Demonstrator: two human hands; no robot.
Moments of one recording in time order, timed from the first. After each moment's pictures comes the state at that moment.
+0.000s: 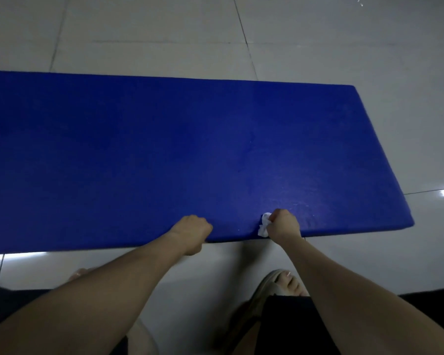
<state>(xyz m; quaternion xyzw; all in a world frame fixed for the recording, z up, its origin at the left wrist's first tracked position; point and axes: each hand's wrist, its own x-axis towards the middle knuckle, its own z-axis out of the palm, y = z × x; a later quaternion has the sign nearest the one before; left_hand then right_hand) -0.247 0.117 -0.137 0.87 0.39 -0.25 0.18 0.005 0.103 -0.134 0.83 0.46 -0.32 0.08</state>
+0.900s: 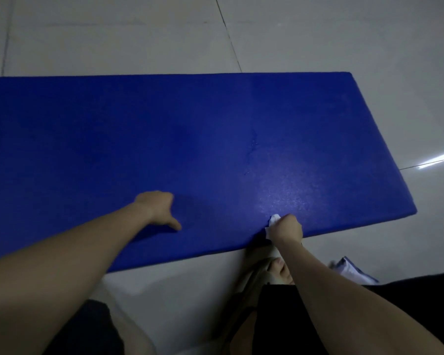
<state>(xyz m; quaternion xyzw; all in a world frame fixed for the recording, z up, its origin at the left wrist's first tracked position) -0.289 0.186 -0.121 0.75 0.52 -0.31 0.27 0.019 0.062 -0.150 0.91 0.29 -0.29 0.00</state>
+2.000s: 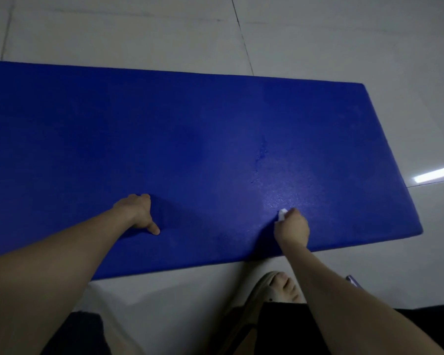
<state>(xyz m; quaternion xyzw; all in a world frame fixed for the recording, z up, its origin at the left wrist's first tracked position) -0.339 0.202 -0.161 0.62 0.62 -0.33 0.34 0.023 0.096 -0.153 0.91 0.33 -0.23 -0.04</state>
